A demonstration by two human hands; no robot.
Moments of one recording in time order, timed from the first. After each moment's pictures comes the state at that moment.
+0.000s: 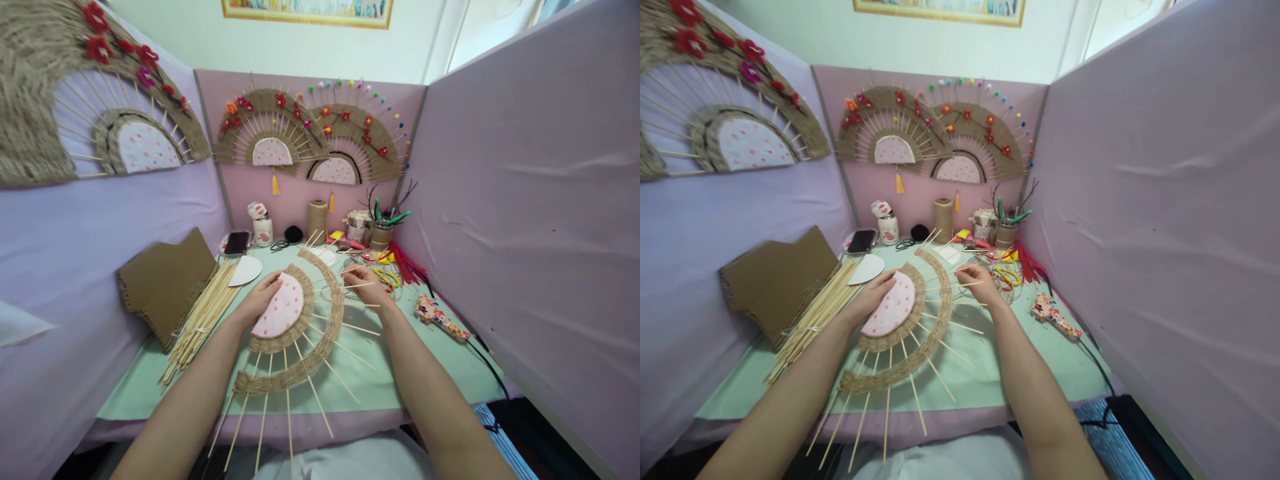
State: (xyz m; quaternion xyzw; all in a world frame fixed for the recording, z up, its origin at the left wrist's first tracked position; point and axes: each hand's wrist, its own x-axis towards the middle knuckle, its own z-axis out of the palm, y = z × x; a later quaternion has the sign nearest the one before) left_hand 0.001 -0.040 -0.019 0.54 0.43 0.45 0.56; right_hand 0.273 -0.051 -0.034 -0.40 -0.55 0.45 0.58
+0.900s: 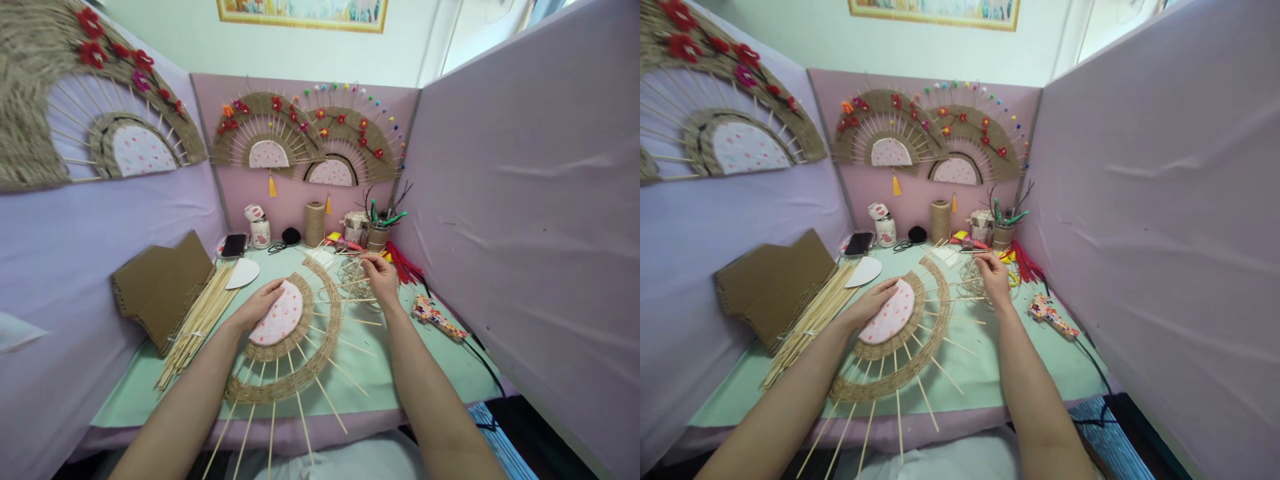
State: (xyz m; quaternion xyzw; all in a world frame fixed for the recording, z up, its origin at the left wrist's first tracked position) left_hand 0.003 -0.046 -0.018 0.57 0.46 0.38 0.57; right_hand 0.300 -0.049 -0.027 -0.47 -0.52 0.18 0.69
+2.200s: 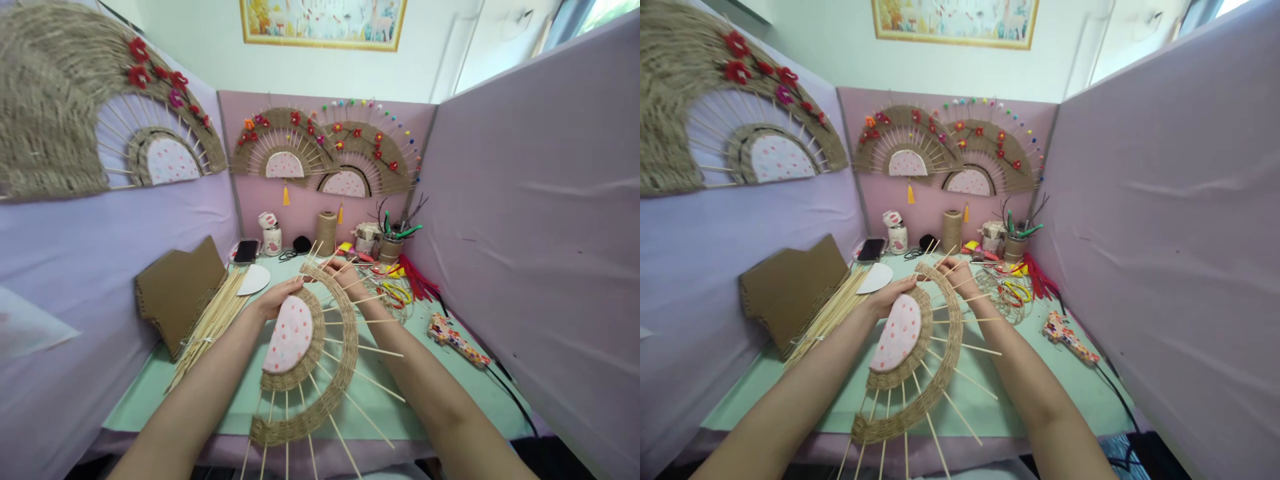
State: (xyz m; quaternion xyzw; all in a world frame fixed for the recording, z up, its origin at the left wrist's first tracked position) left_hand 0.016 -0.009 -0.005 0.49 0.26 0.31 0.77; right_hand 0.210 0.003 -0.001 -0.42 -0.62 0.35 0.57
